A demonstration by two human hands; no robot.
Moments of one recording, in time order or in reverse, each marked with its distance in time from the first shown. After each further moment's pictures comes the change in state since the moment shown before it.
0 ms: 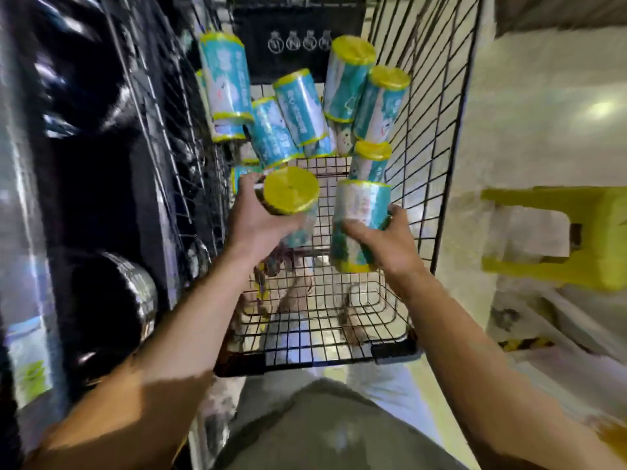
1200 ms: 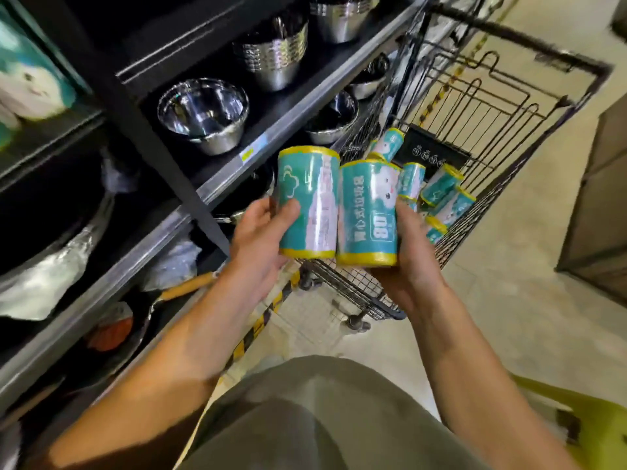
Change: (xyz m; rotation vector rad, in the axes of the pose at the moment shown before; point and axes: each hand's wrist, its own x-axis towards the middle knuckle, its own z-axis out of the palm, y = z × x) left_hand -0.439 -0.019 -0.004 -1.107 0.571 0.143; right_hand -0.306 0.050 -0.052 0.102 -0.778 -0.269
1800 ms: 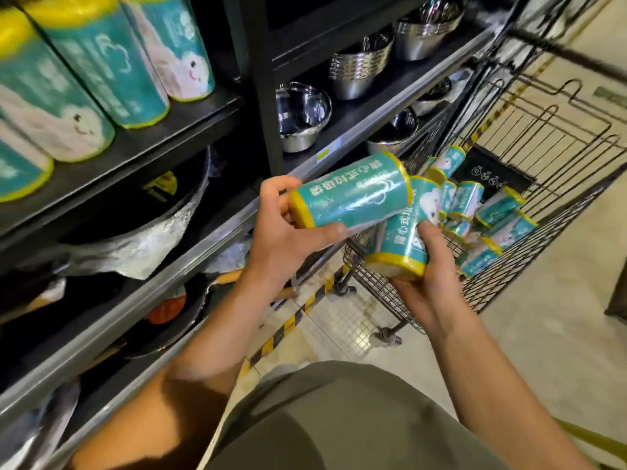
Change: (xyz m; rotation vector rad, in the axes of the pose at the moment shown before) left_hand -0.031 0.039 -0.108 0.307 -0.026 0.425; right_hand -0.020 0.065 0.073 0.109 -0.063 -0.018
